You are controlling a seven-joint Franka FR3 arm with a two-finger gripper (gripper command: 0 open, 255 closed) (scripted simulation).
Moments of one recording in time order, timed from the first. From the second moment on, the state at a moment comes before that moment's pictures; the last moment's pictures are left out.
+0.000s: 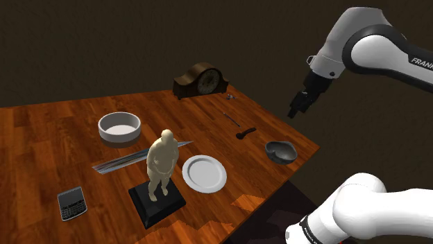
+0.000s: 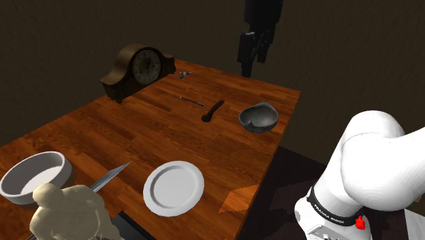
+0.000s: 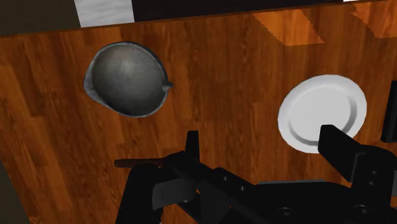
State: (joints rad) arm 0.01 -0.79 -0.02 -2.33 -0.07 1.56 0.00
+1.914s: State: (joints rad) arm -0.27 0.04 0.04 -2.21 -0.14 2.29 0.93
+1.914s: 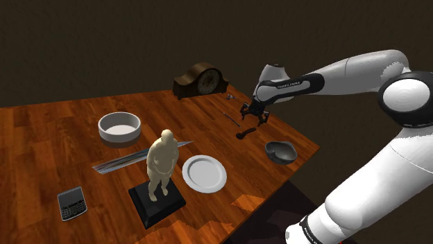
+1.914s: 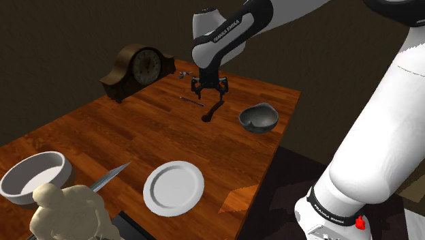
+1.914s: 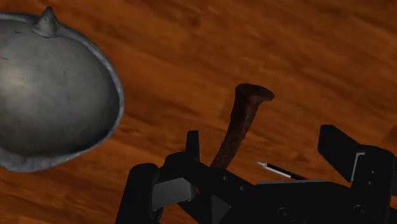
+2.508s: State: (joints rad) arm -0.31 0.31 -0.05 -2.07 -0.15 2.43 1.19
